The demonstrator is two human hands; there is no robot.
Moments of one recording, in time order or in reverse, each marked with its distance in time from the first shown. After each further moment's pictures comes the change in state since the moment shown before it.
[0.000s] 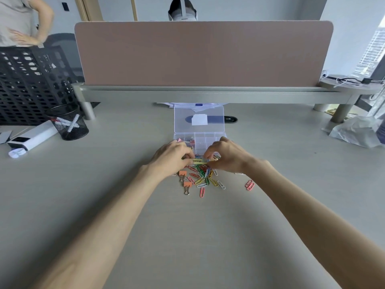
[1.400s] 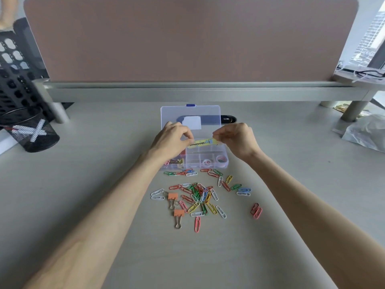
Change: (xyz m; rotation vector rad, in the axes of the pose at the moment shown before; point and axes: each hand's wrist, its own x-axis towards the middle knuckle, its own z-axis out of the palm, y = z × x) left_hand 0.106 -0.026 0.015 -0.177 0.140 -0.060; right_hand 0.061 0.066 -0.003 0.477 0.425 0.276
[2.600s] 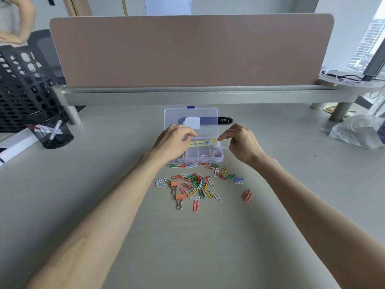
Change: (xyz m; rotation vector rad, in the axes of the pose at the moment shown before) left_hand -0.036 0.030 -0.021 -0.017 0.012 0.028; right_hand -0.034 -0.006 -0.025 -0.366 -0.007 -0.208
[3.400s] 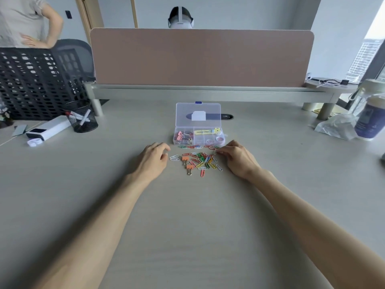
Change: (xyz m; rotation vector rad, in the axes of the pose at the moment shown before) left_hand -0.140 -0.032 -0.015 0.116 0.164 -0.158; right_hand -0.101 -0.047 0.006 -0.075 -0.162 0.044
